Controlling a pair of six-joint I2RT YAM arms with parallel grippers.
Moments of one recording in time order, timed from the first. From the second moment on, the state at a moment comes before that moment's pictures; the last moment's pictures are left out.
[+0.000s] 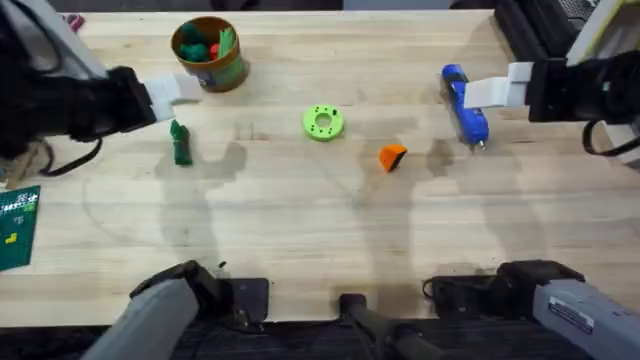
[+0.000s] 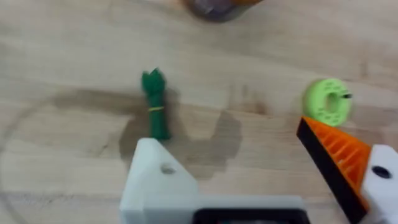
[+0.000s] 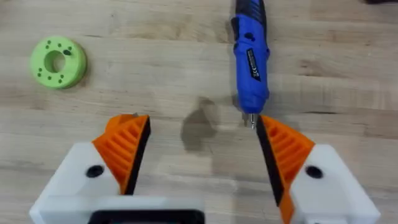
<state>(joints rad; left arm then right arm) 0.43 1.11 0.98 -0.88 0.41 0.06 0.00 1.04 1.07 -0.99 -0.08 0.01</state>
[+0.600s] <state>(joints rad) 0.42 0.67 0.98 -0.99 0.66 -0.08 0.00 1.04 1.07 -0.99 -0.08 0.01</state>
